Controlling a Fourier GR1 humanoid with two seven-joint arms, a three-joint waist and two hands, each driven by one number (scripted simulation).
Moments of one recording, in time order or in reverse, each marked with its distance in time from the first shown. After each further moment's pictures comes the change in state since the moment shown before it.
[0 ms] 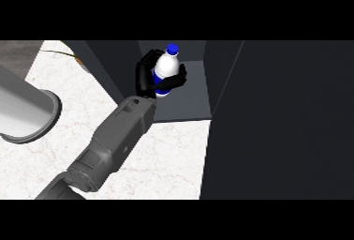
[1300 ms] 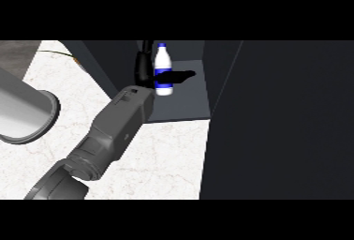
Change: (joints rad) left arm -0.127 0.005 0.089 0.158 -0.007 -0.182 -0.098; right arm 0.005 0.022 -0.036 0.004 -0.022 0.052 -0.021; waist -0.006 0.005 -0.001
